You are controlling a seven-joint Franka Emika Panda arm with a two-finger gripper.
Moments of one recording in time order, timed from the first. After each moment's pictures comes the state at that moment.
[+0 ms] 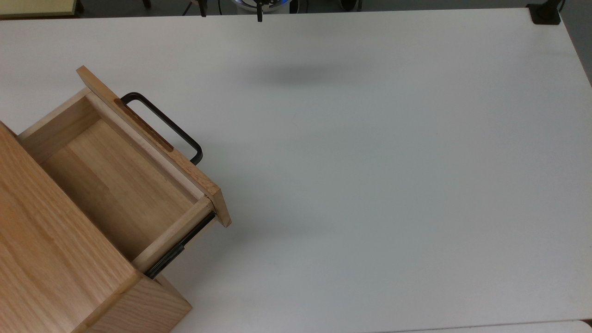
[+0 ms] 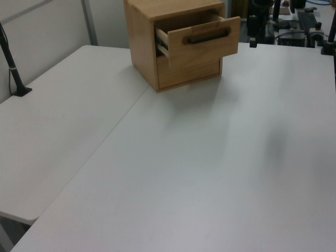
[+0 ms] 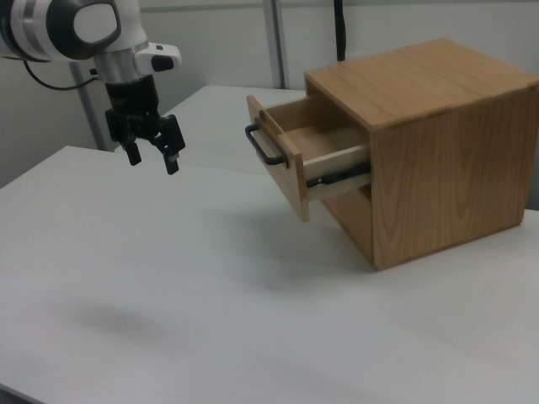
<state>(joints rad) -0.06 -0.05 0.08 -1.69 -0.03 1.62 0.07</state>
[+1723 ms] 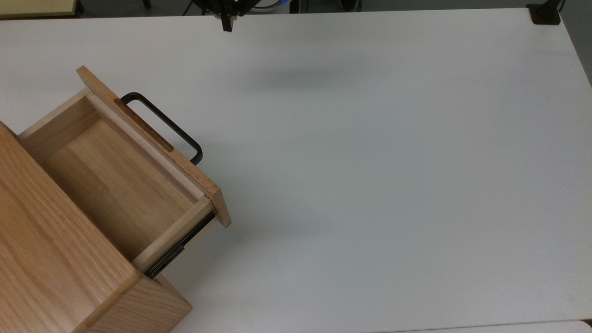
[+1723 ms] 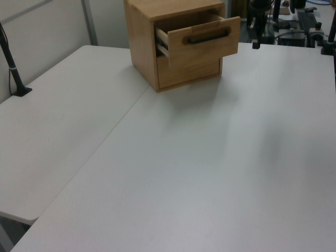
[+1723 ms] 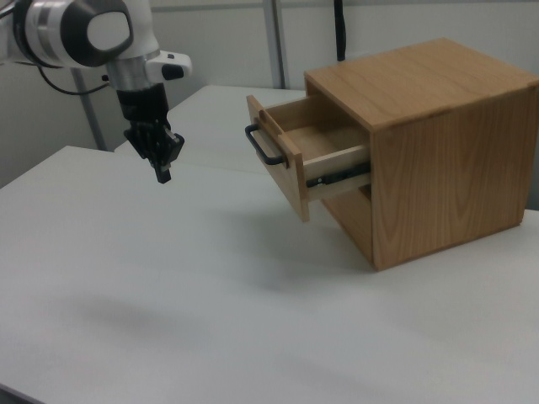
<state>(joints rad) -0.08 -0.02 0.08 -1.69 -0.03 1.63 0.13</state>
